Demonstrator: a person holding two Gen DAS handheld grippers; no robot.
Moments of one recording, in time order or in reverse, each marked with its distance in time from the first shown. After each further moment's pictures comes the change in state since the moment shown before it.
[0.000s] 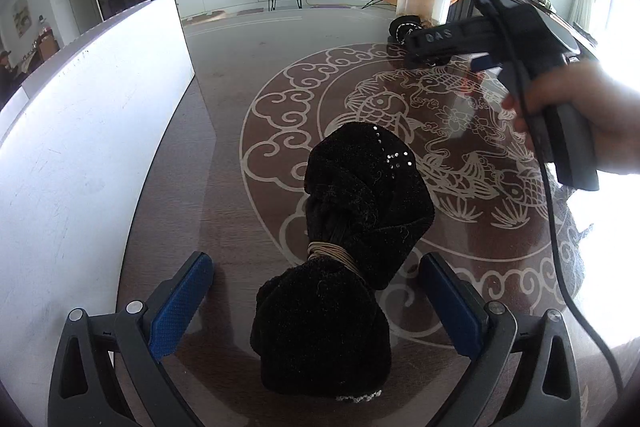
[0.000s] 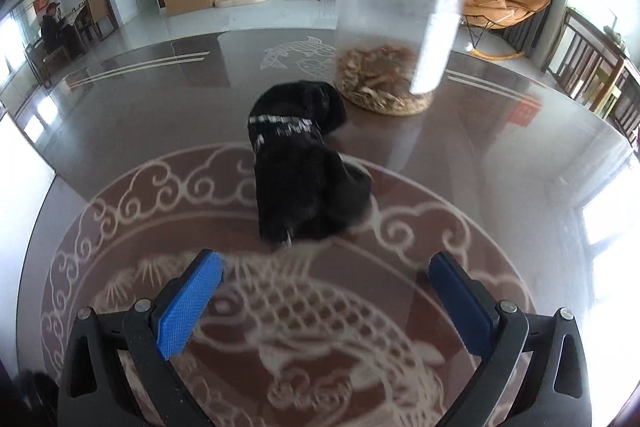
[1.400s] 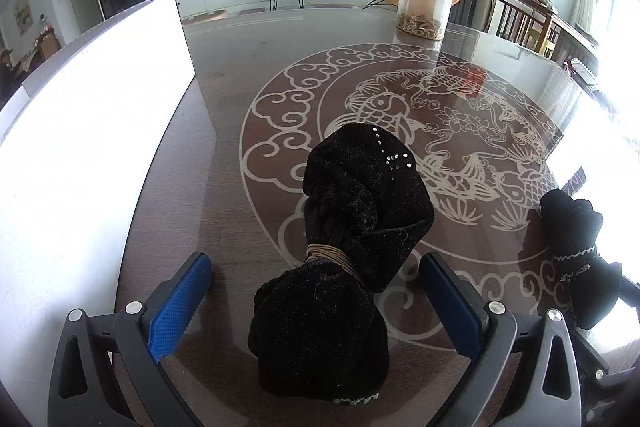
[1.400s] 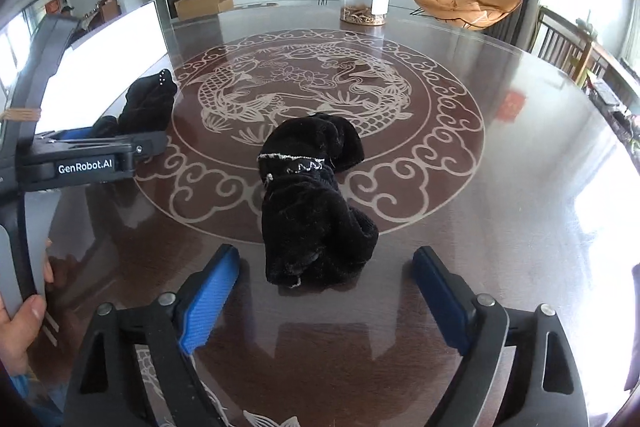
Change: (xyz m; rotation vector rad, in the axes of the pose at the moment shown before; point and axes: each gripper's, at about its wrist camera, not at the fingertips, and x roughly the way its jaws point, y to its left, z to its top) left arm 0.004 -0.003 0.004 -0.008 0.000 0.005; right arm -0.165 0.025 -0.262 0.009 -0.102 -0.011
